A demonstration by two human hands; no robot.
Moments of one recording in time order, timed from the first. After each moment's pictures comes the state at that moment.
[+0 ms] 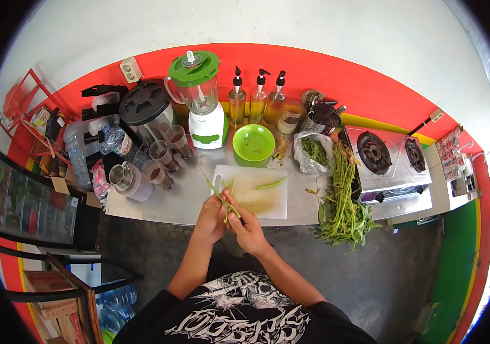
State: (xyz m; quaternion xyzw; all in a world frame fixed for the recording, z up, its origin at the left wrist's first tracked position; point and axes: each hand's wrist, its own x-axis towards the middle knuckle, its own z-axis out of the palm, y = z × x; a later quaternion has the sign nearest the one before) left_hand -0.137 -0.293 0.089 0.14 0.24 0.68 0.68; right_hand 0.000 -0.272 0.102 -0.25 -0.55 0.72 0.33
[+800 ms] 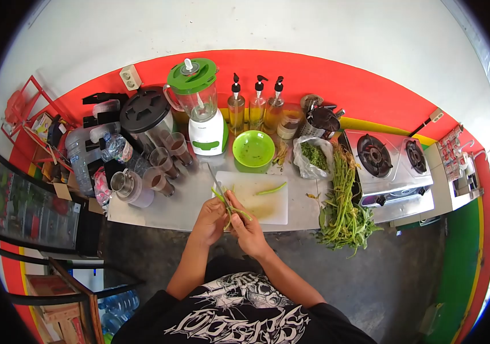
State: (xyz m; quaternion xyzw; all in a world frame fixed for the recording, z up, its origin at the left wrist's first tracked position) left_hand -0.150 -0.283 0.090 0.24 0.25 0.65 0.68; right_hand -0.003 -0.265 0.110 -0.23 -0.48 0.76 0.37
